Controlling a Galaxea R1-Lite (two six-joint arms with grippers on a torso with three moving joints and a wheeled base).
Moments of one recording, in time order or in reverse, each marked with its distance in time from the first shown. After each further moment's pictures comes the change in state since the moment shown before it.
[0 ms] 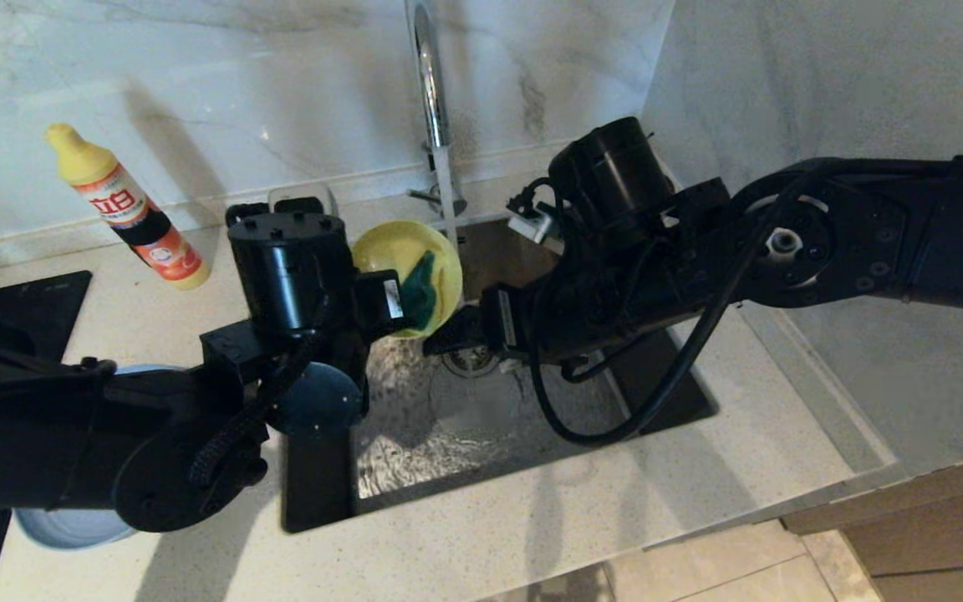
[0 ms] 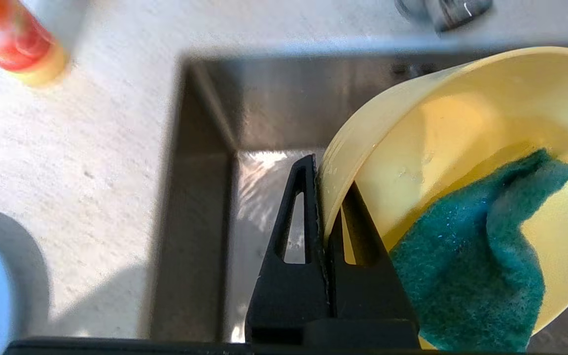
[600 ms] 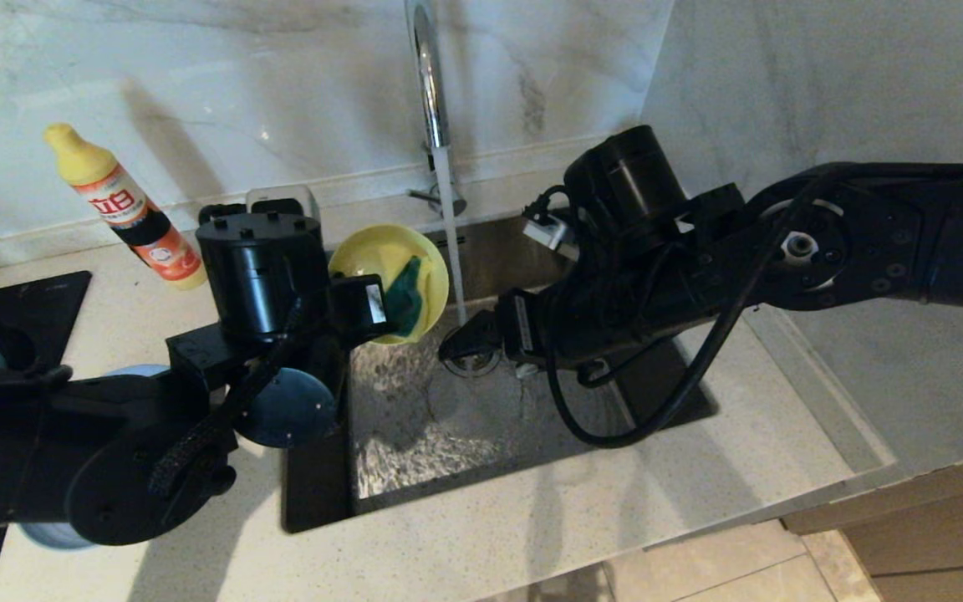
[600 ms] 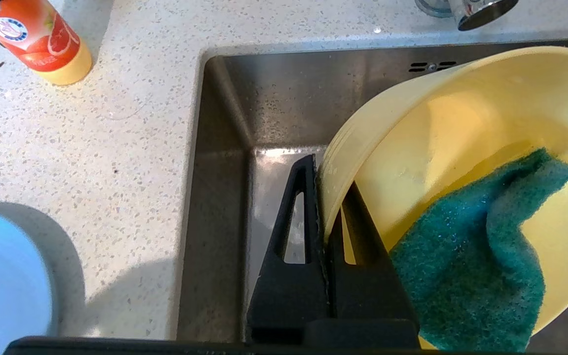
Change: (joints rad) left arm 0.011 -0.053 0.049 0.033 -0.007 0.001; right arm -0.018 -0.029 0.054 -0.004 -0.001 0.000
